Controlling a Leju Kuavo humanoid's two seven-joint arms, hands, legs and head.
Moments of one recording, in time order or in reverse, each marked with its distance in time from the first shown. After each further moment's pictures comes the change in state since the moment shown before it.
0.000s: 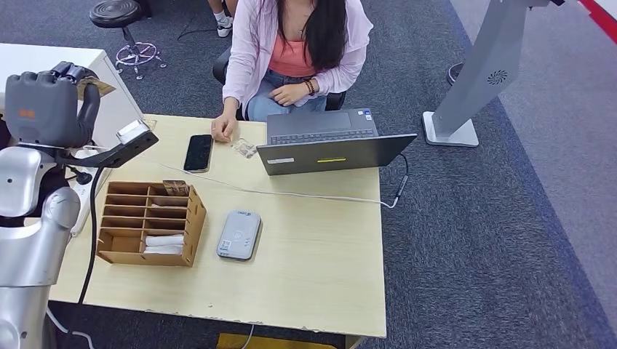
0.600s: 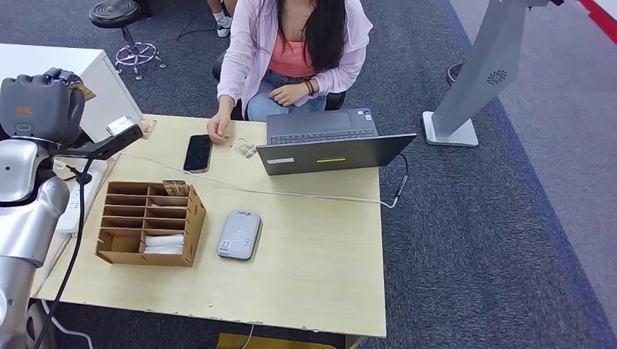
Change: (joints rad) left arm -0.138 0.028 0.000 0.386 -0.054 0.141 -0.009; right arm -0.002 -0.001 0.024 0.000 0.003 0.026 0.007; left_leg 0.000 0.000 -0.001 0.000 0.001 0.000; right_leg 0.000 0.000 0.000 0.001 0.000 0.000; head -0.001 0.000
